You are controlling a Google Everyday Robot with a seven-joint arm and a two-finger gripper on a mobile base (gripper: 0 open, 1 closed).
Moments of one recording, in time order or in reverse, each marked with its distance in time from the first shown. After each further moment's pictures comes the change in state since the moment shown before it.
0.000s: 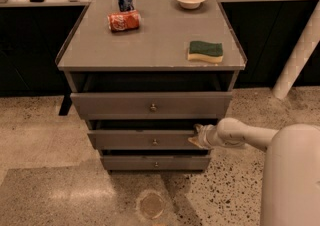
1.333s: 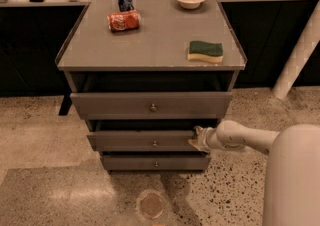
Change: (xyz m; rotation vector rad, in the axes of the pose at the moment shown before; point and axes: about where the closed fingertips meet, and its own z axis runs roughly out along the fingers) arm 0.001 0.011 -0.006 -0.007 0.005 -0.002
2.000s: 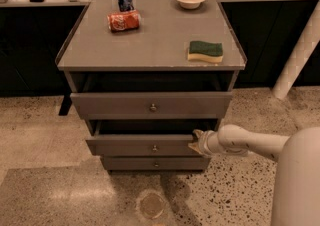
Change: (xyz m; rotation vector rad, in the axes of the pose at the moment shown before) arm 0.000 0.013 -0.012 0.017 -0.005 0.000
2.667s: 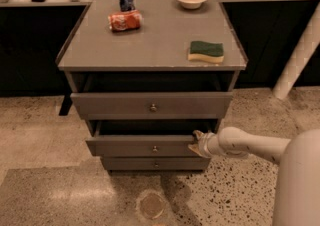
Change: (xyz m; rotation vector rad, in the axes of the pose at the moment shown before) arm 0.007 0.007 0.003 -0.004 -0.001 -0.003
